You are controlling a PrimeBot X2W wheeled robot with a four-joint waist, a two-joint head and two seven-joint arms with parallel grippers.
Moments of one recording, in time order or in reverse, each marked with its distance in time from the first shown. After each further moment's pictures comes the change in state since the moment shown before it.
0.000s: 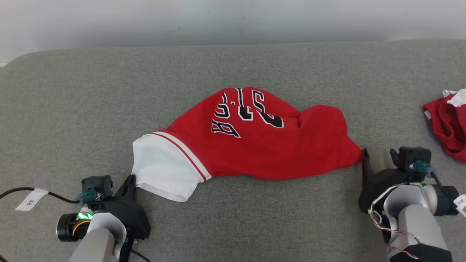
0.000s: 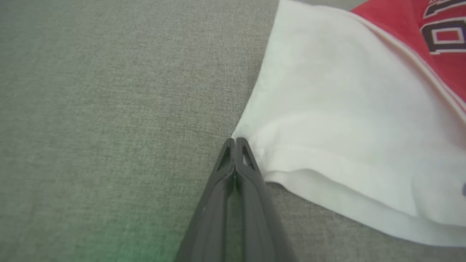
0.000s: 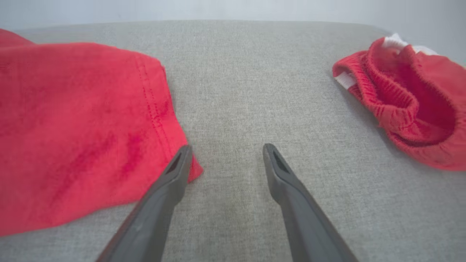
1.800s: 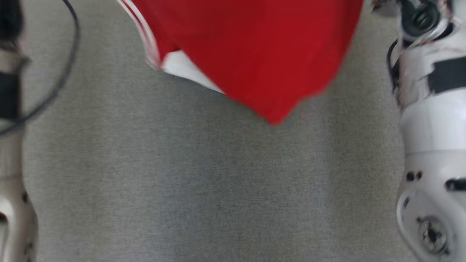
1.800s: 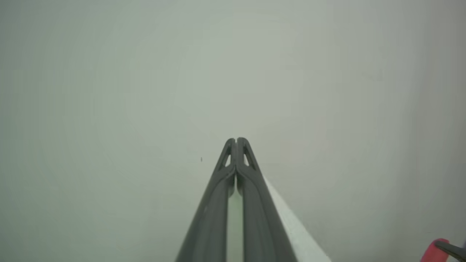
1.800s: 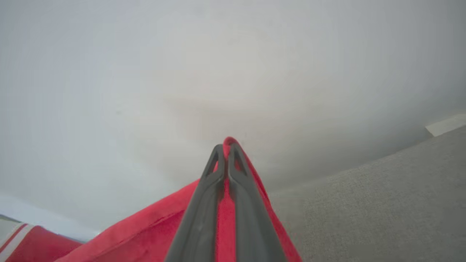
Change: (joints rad) left arm -0.726 0.142 0.076 -0.482 -0.182 -0.054 0.014; right arm -0.883 0.000 0.039 0.221 0.609 -0.001 0.213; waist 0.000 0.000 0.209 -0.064
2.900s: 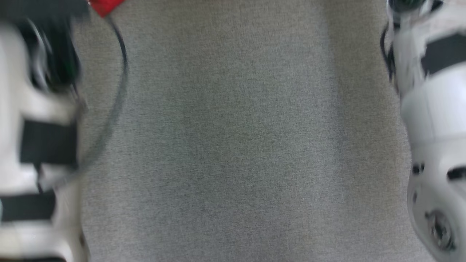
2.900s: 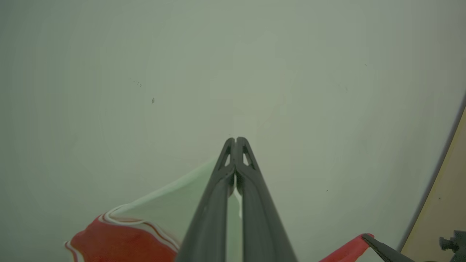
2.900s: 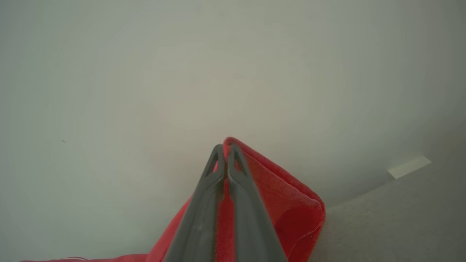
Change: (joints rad) left arm 0.146 -0.140 0.065 -0.161 -0.083 -0.068 -0.196; right arm -0.150 -0.035 0.166 0.184 0.058 0.000 -0.433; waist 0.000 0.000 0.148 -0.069
